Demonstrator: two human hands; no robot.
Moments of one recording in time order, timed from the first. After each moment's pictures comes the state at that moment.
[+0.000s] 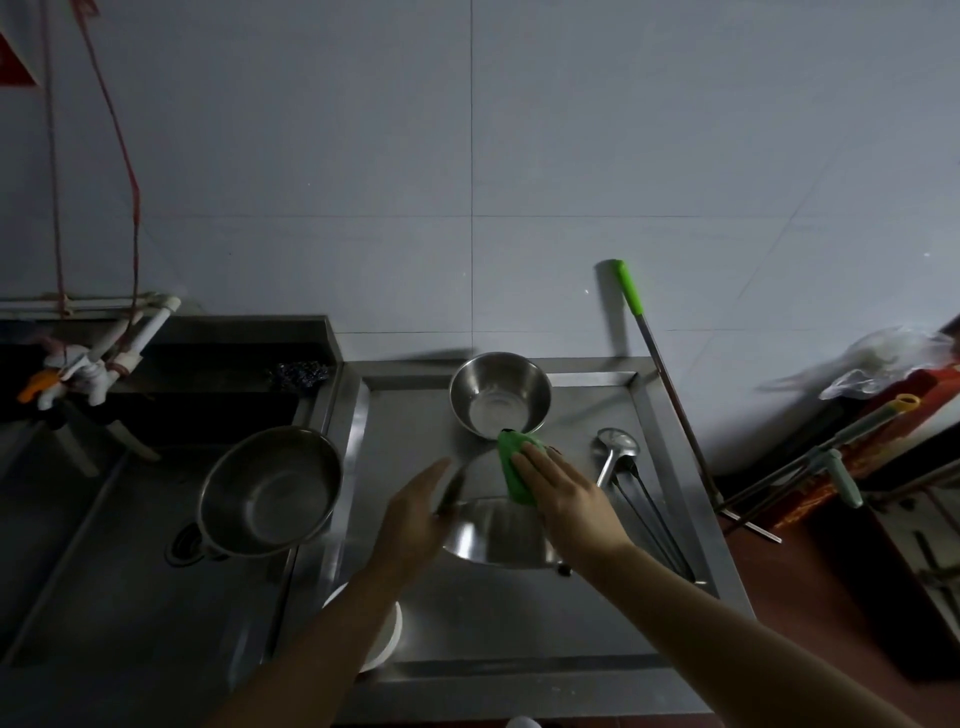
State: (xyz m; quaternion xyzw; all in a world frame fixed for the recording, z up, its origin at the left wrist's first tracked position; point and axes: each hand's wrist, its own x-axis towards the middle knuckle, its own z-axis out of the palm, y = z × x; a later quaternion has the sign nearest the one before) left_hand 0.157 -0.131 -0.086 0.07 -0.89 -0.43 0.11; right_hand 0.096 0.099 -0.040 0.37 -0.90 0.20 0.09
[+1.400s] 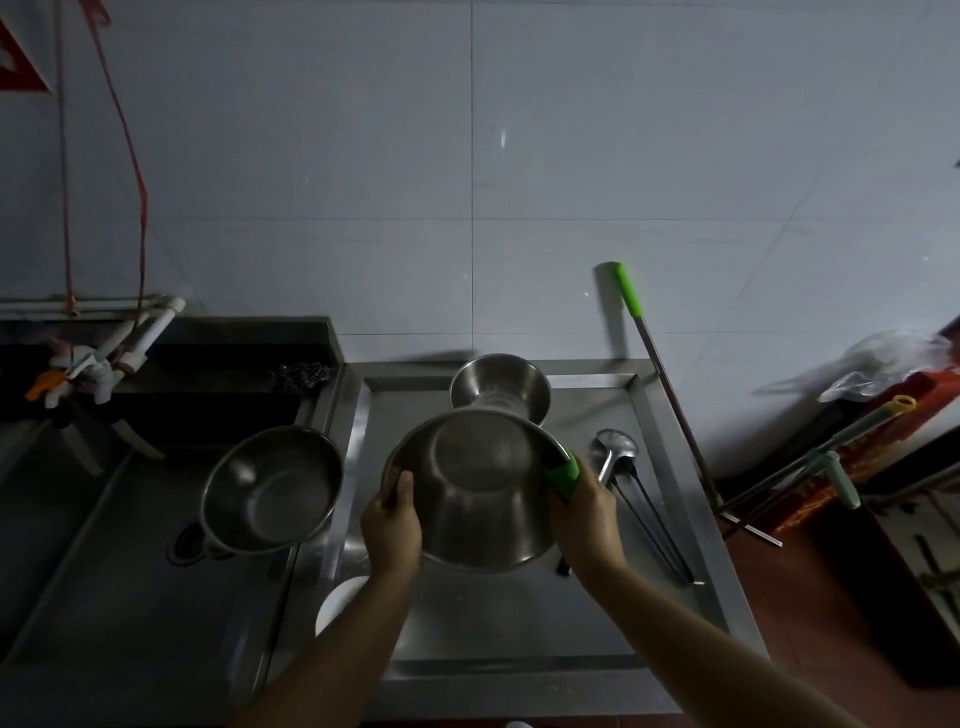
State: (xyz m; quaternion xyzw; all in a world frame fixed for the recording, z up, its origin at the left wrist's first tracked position) left_hand 0.165 -0.110 -0.060 0.41 -0.65 -0.61 0.16; right_hand 0.112 0.101 -0.053 0.07 -0.85 0.52 0.01
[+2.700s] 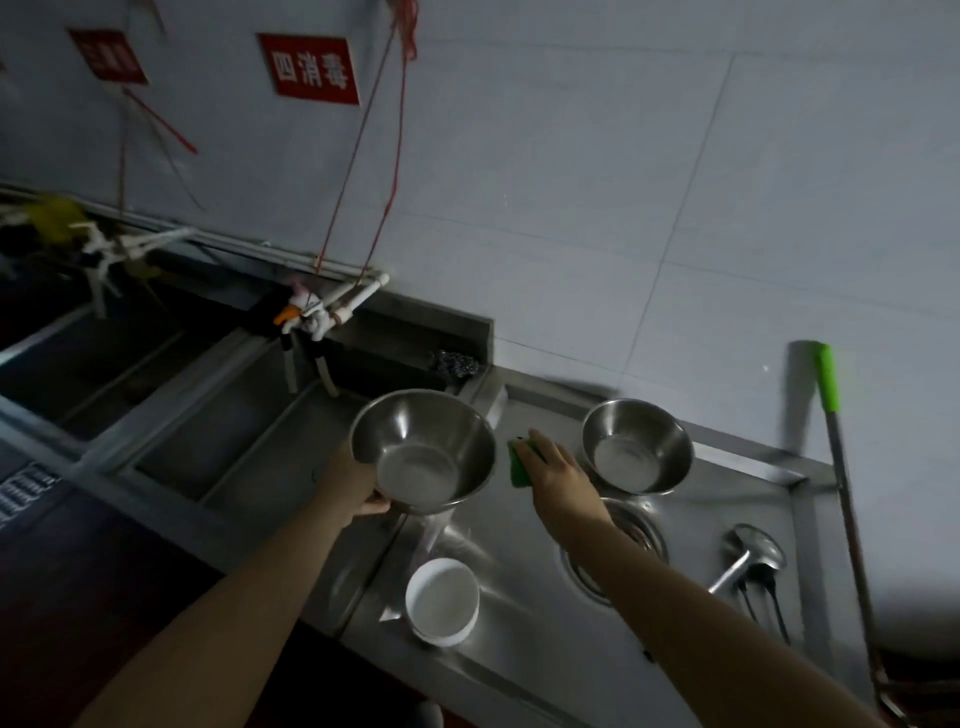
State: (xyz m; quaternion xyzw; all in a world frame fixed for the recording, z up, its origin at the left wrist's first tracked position) left_hand 0.238 -0.283 -0.005 0.53 -0.60 -0.59 0.11; right_hand 0.083 -0.047 -0.015 0.46 -0.87 0.18 -0.06
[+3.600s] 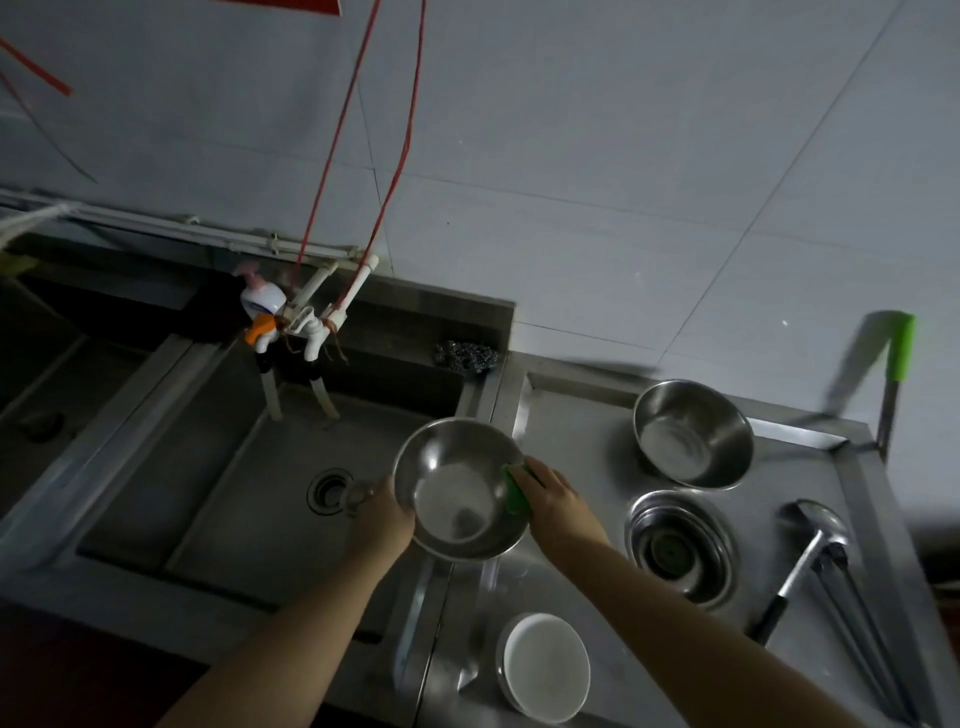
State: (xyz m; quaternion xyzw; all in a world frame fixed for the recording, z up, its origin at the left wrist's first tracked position) left_hand 0.214 -0.449 -0.156 0.41 -0.82 -0.39 -0.03; right_hand 0.103 -0.216 -0.091 0.38 -0.90 0.16 -0.14
